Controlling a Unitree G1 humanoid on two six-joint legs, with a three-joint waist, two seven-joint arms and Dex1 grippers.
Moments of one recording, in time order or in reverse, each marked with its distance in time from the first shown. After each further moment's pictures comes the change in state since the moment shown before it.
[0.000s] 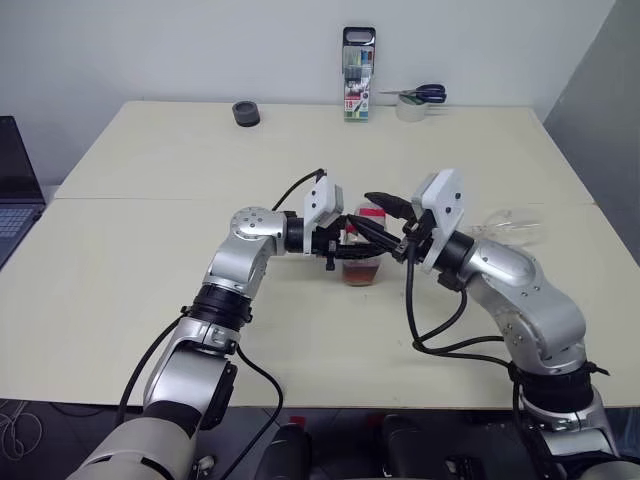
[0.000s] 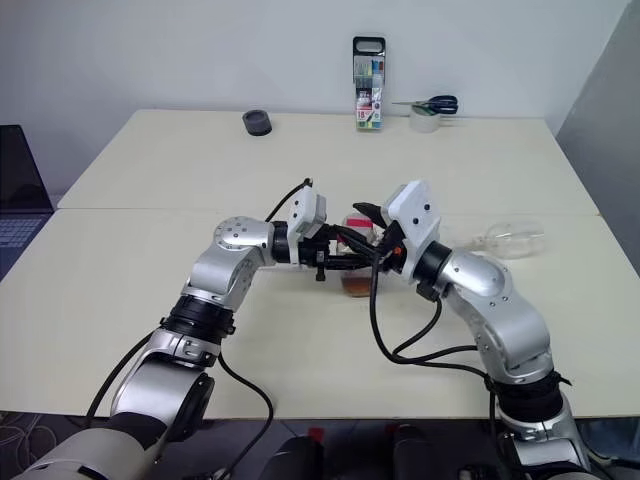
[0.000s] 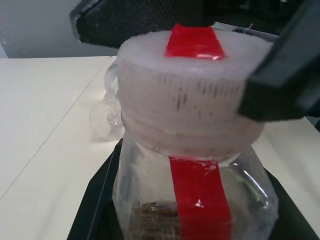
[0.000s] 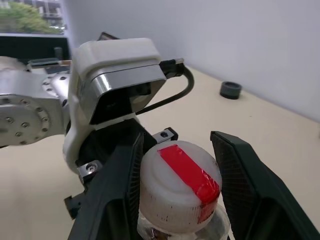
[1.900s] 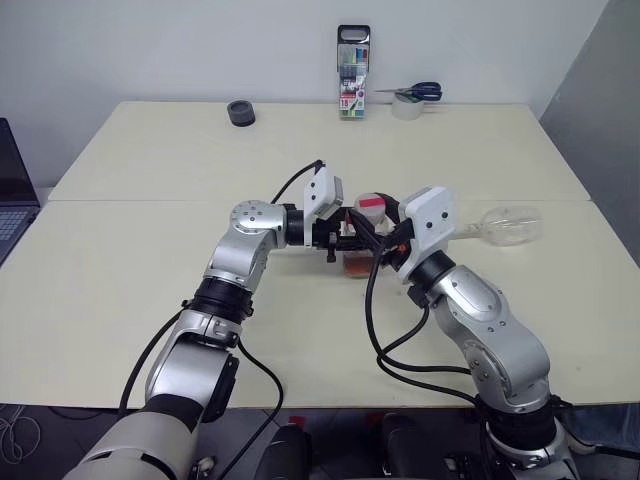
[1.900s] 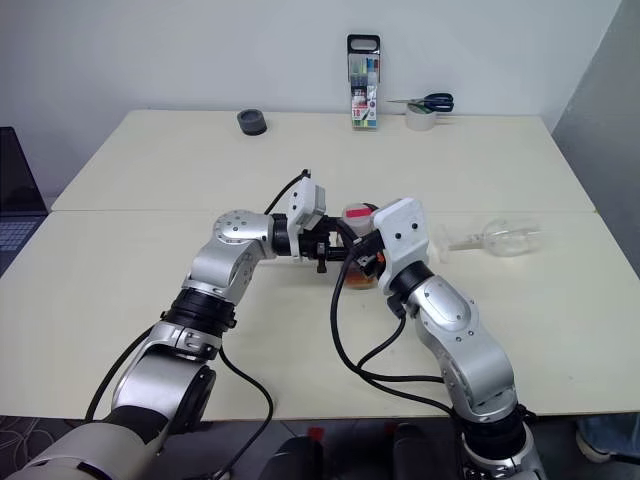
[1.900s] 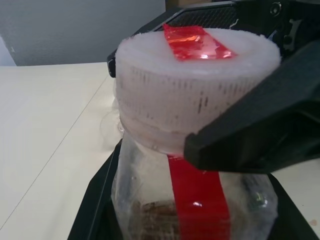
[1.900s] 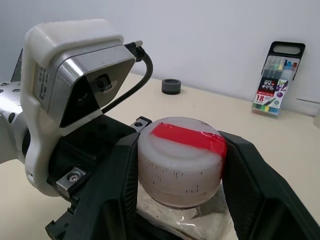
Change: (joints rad) left arm -0.040 -0.002 0.013 0.052 -0.006 -0.032 0.018; right arm 0.180 0.273 0.108 -0.165 -0.234 -0.006 -0.437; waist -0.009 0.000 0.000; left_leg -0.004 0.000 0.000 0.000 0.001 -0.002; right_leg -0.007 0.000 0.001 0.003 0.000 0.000
